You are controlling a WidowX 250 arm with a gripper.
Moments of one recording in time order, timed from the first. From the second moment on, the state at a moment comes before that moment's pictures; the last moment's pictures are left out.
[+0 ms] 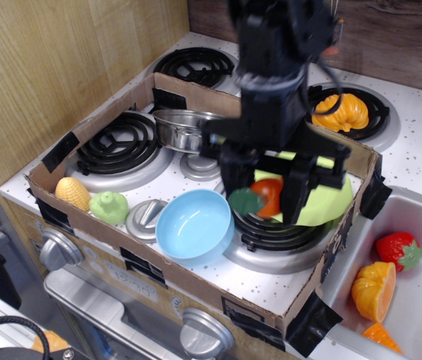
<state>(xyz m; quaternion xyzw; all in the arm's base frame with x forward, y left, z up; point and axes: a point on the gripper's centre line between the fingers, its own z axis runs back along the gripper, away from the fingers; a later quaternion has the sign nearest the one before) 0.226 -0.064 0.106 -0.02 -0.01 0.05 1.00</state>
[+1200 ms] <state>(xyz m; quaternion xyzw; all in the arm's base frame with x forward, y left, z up) 0.301 -0.041 0.047 -0.01 -0.22 0.04 0.97</state>
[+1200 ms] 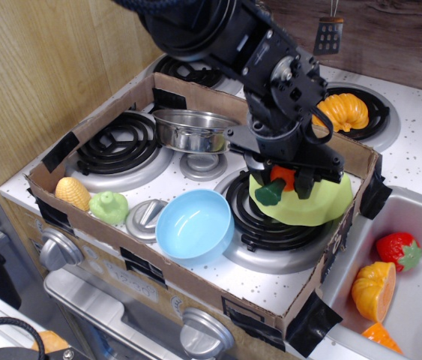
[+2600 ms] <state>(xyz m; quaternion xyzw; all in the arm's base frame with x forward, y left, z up) 0.307 -0.043 0.118 0.11 -0.17 -0.02 0.98</state>
